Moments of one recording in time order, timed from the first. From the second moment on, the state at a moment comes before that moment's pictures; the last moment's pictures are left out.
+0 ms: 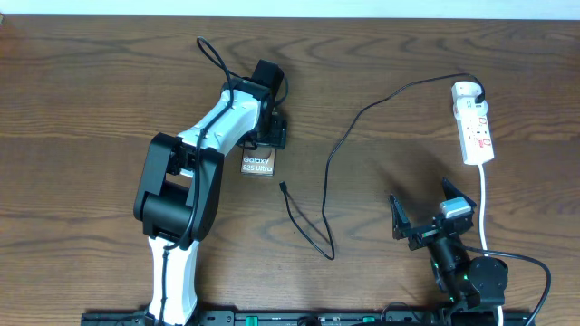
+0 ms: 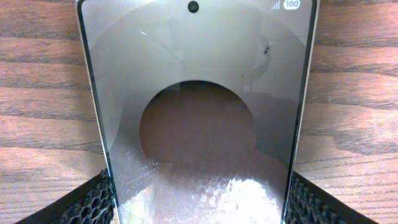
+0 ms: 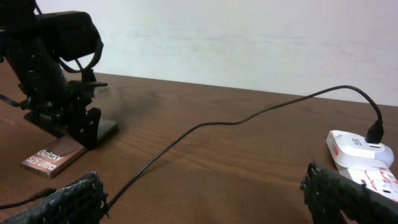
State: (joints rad) left arm -0.36 2.18 1.56 -0.84 -0.01 -0.25; right arm 0.04 0.01 0.01 -0.05 -0.28 -0.01
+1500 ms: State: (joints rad) left arm -0.35 1.90 1.50 -0.89 0.46 -0.29; right arm 0.04 0.78 0.68 -0.42 -0.63 0.30
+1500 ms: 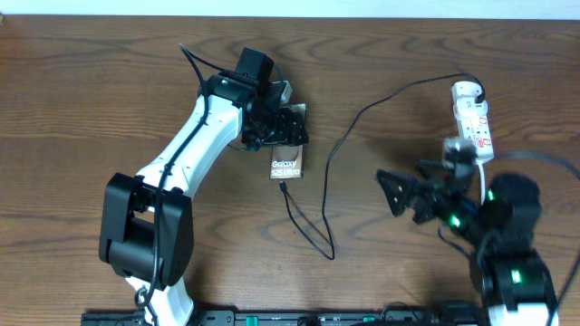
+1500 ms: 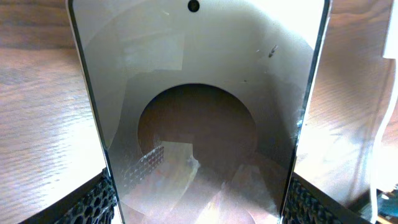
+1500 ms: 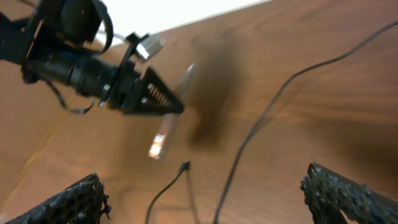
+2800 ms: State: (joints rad) left arm -0.44 1.90 1.50 -0.87 0.50 -0.33; right arm 0.51 1.42 0.68 0.15 -0.38 0.64
